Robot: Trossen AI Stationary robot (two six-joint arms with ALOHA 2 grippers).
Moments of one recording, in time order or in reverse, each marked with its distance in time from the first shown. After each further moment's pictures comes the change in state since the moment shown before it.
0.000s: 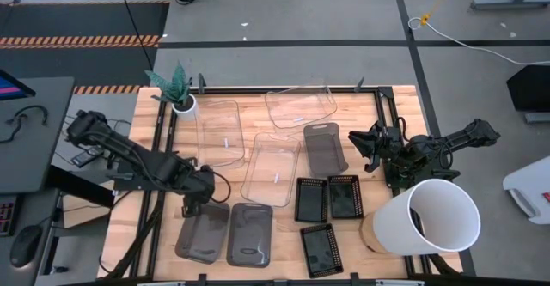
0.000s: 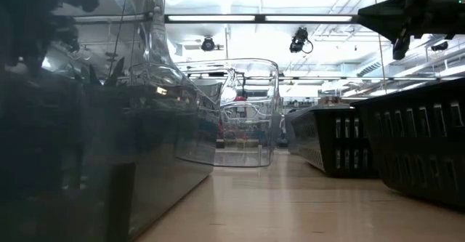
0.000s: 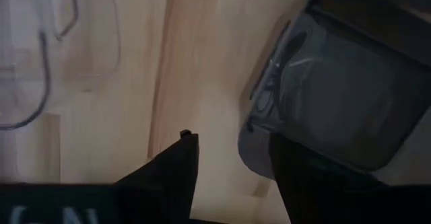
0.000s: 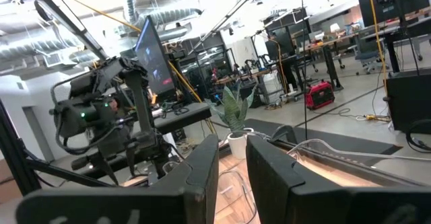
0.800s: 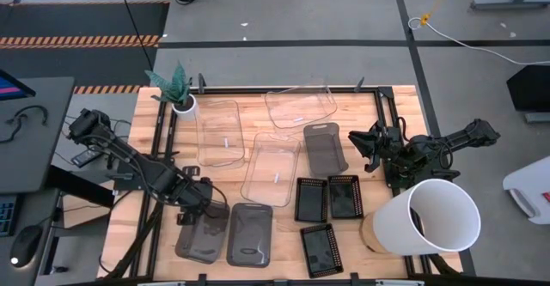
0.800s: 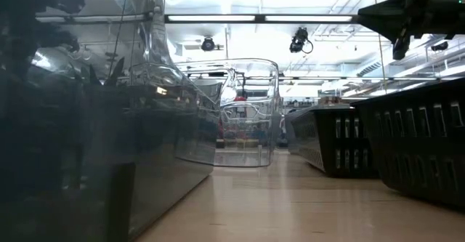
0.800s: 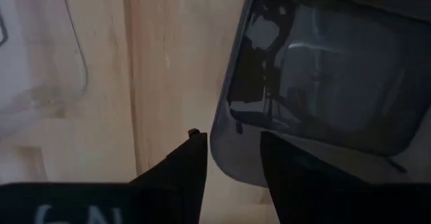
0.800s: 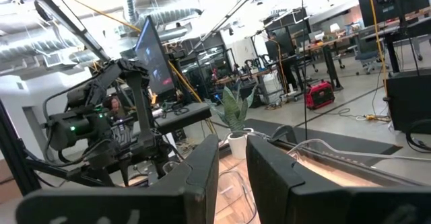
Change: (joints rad) left arm -0.111 0.007 -0.078 0.106 -0.034 0.063; right arm 0.000 0.000 0.000 0.000 0.000 0.000
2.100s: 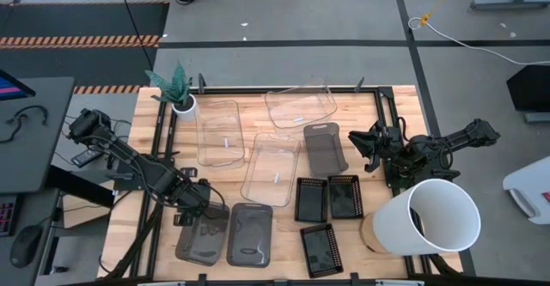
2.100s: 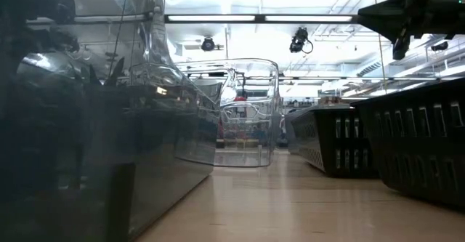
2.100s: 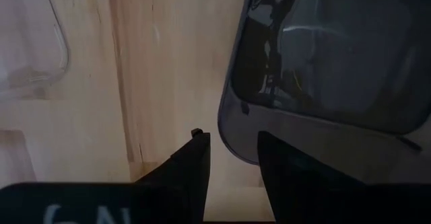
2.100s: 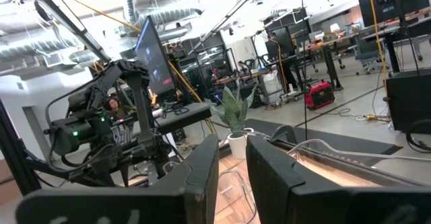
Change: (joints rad) left arm -0.010 0.000 -0.034 -0.007 0.049 -0.008; right arm 0.000 0.000 0.000 0.000 0.000 0.000
